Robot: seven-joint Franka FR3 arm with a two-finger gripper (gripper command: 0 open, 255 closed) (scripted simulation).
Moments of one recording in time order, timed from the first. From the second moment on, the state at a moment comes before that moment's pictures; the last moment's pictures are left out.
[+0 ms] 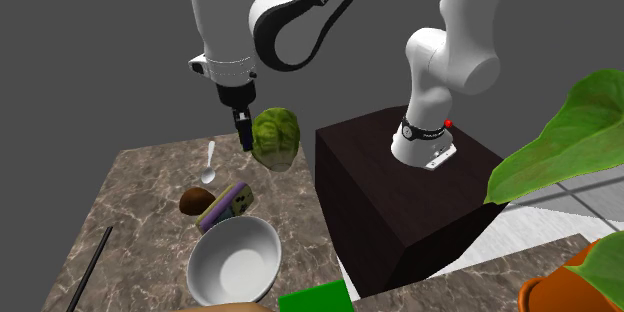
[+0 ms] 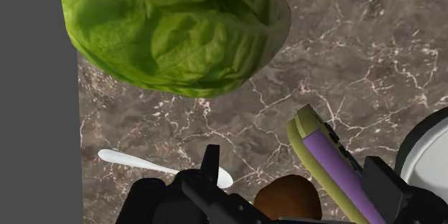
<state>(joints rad) -0.09 0.02 -0.05 -2.25 -0.05 2.30 0.01</state>
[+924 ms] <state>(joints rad) -0.11 0.25 -0.05 -2.16 -0.03 2.47 0.00</state>
